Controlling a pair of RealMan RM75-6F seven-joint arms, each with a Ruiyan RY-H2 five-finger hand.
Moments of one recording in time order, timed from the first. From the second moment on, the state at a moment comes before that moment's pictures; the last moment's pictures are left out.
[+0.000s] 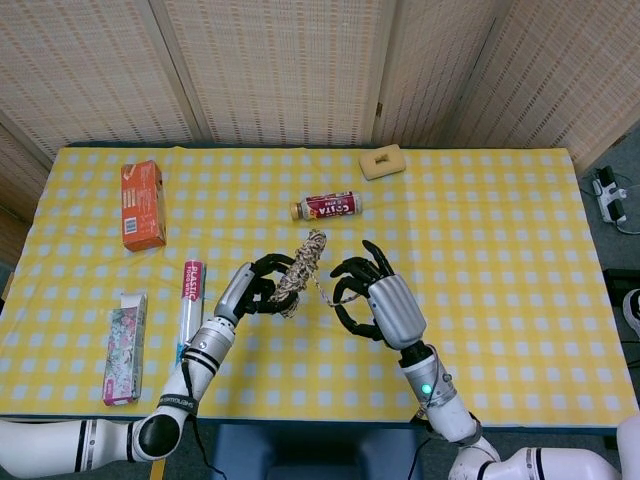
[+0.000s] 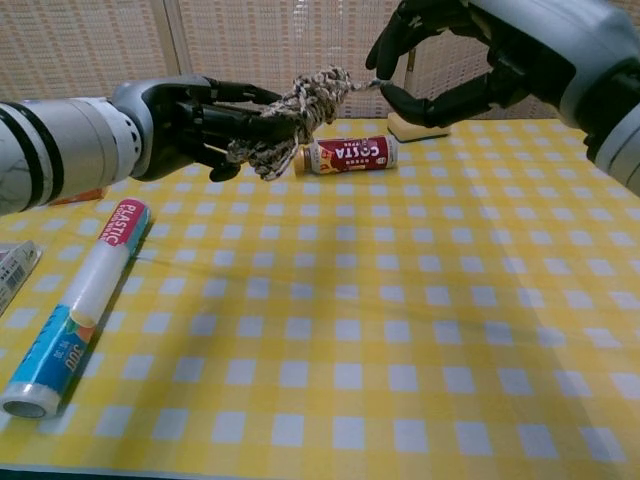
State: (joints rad) left arm -0.75 -1.55 -0.45 -1.90 0.66 1.02 -0.17; right arm 0.57 -1.58 0.20 -1.86 -1.39 1.35 -0.18
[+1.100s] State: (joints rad) left arm -0.65 -1.42 -0.49 -2.03 0.87 0.96 -0.40; right arm 0.52 -1.59 0.21 -1.73 -1.37 1.30 -0.02
